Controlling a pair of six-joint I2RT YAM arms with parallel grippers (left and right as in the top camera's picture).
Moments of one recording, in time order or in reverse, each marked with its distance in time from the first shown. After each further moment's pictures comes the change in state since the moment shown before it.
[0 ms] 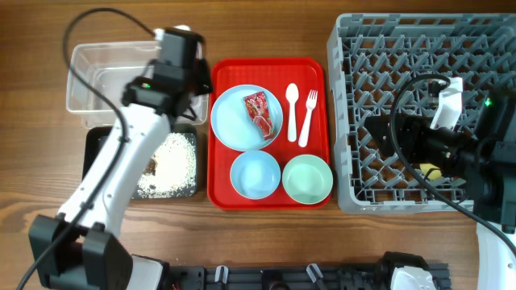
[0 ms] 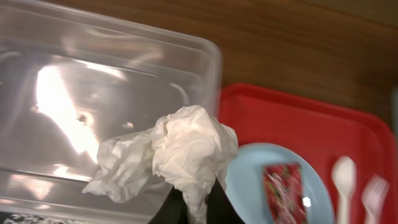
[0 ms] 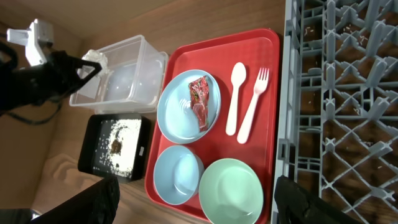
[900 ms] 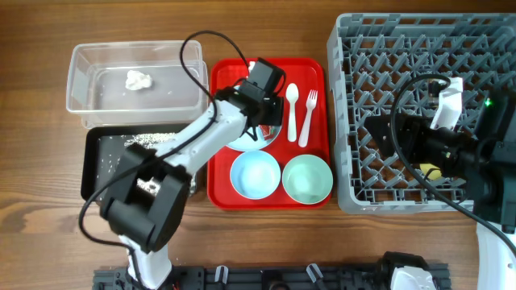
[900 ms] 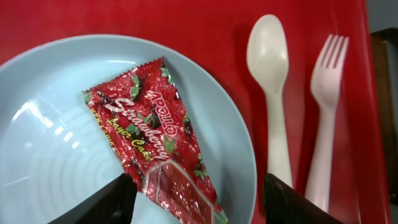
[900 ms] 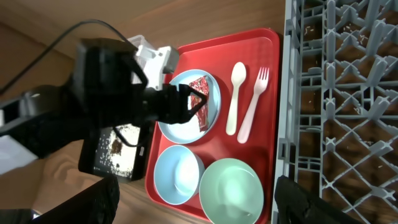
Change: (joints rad) left arm -0.343 0.334 0.013 0.124 0.136 -0.035; right arm 0.000 0.000 0.000 0.000 0.000 0.002
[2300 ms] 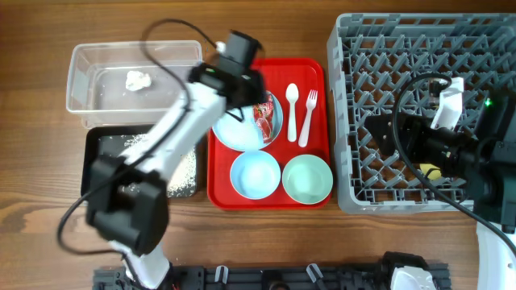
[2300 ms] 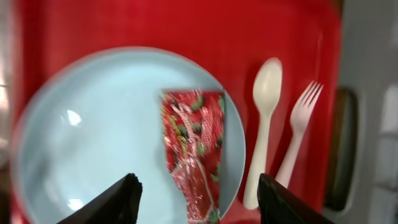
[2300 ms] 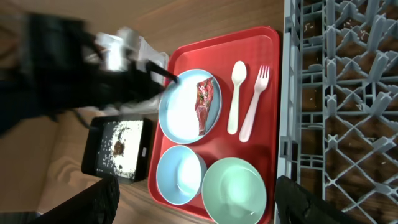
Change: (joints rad) left arm 0.083 -0.043 0.140 -0.212 0.076 -0.143; right arm 0.000 0.000 0.000 -0.002 0.000 0.023
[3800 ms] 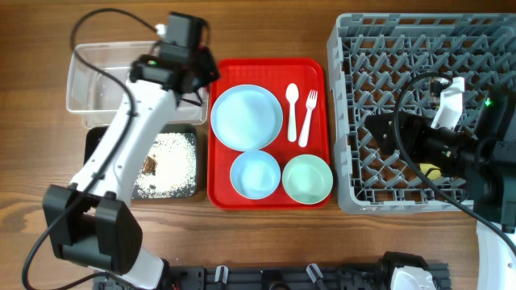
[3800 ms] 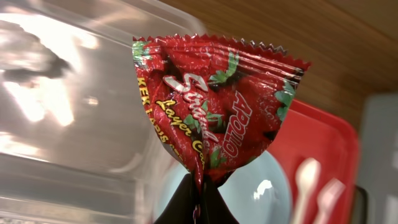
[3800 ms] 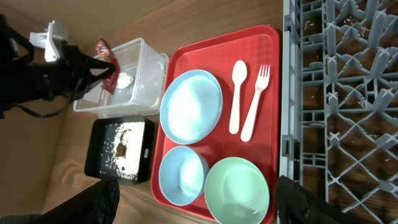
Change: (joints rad) left arm 0.243 -0.167 0.002 -0.035 -0.098 -0.002; right arm 0.000 0.001 0.000 0.002 0.000 0.023
